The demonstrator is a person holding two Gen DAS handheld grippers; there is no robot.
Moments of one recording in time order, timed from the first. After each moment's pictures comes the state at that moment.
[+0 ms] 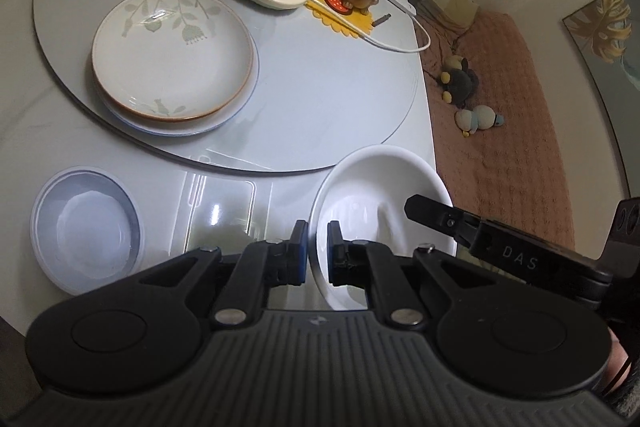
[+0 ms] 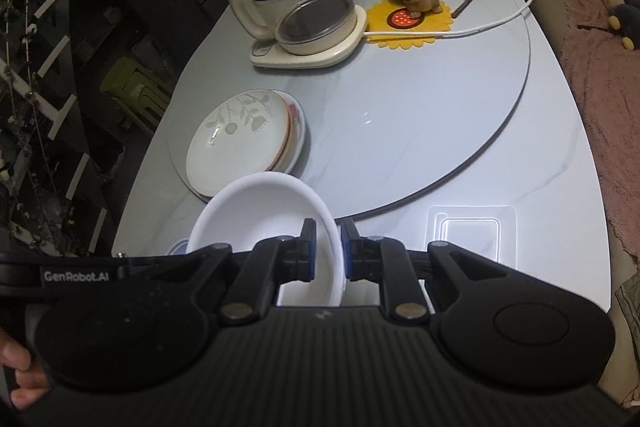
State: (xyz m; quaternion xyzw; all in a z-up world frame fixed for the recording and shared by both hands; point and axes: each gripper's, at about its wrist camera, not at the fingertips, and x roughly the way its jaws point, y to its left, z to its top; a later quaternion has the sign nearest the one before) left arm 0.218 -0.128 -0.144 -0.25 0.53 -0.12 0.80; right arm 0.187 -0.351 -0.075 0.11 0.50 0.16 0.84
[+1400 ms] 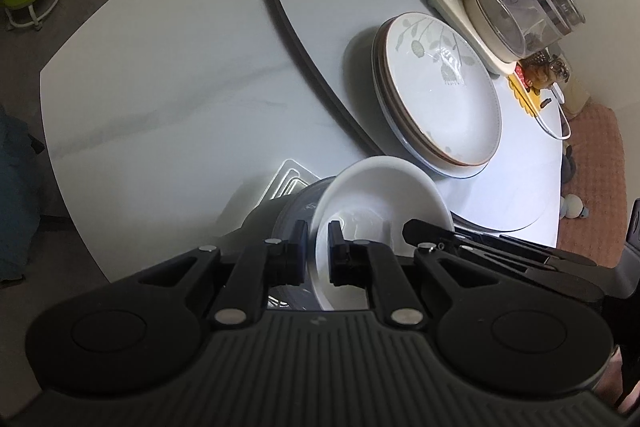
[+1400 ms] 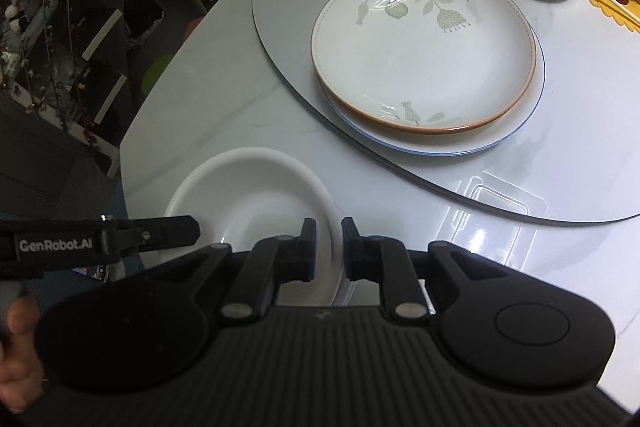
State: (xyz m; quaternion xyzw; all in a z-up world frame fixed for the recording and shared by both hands) left arm 0.175 0.053 -0.228 -0.30 0.54 0.06 0.78; right arm 0.209 -0.138 -0.173 -0.03 0.58 0.27 0.77
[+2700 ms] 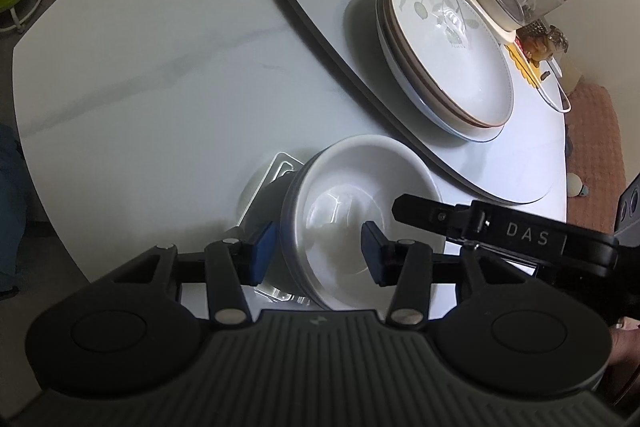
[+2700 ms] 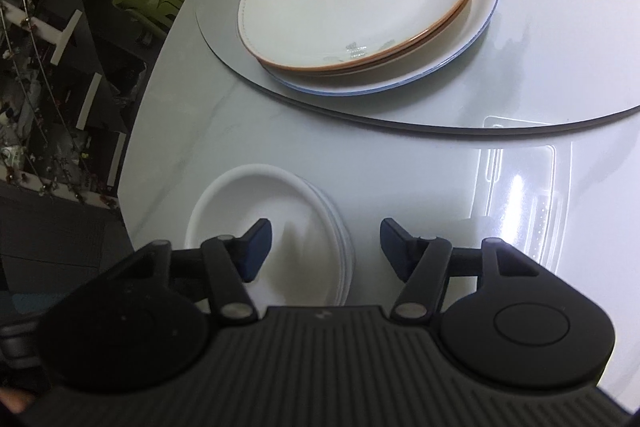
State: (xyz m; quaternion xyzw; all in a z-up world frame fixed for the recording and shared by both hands) left arm 0.171 0.042 -0.274 -0.29 0.54 0.03 0.79; right arm 0.207 -0.167 -0.218 0.10 0.61 0.21 0.76
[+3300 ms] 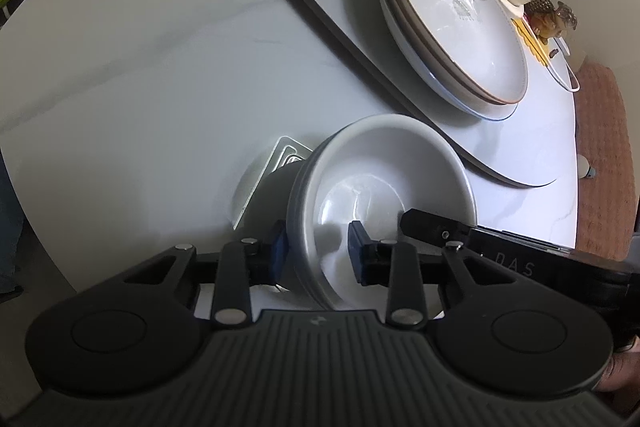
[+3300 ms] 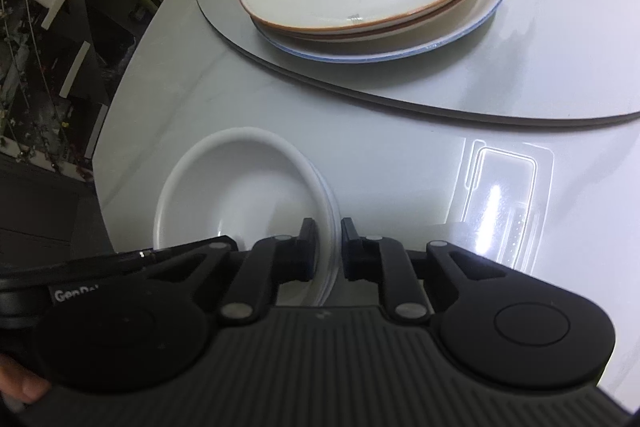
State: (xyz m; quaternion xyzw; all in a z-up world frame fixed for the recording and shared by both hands) left arm 0.182 0.030 -0.288 -0.28 0.56 0.02 0.78; right arm 0.201 -0.156 -0.221 0.04 0.61 0.22 0.76
